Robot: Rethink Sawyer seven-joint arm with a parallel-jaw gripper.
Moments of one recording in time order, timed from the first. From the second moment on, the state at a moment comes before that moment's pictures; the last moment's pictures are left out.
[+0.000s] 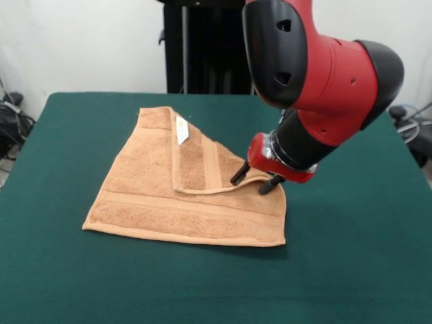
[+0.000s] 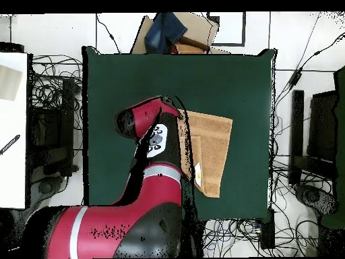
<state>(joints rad) 0.06 -0.26 -0.09 1.18 -0.42 0.93 2.00</state>
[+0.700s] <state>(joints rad) 0.07 -0.23 -0.09 1.15 -0.42 0.97 2.00</state>
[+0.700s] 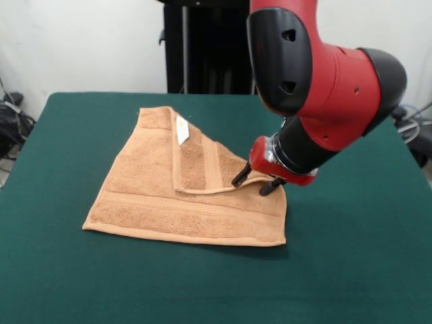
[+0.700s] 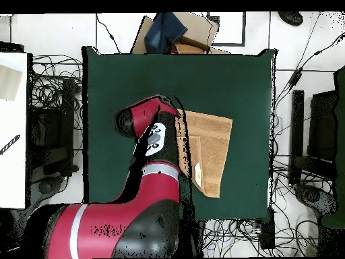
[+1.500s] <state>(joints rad) 0.07 -0.24 -0.09 1.12 -0.45 1.09 2.00</state>
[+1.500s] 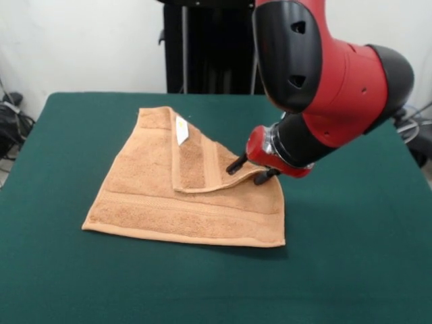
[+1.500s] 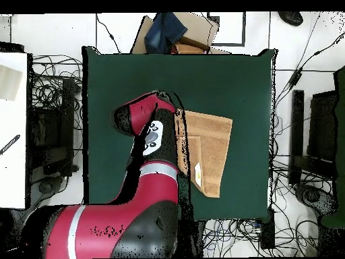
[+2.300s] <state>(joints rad) 0.07 -0.22 -0.09 1.10 -0.45 1.09 2.00</state>
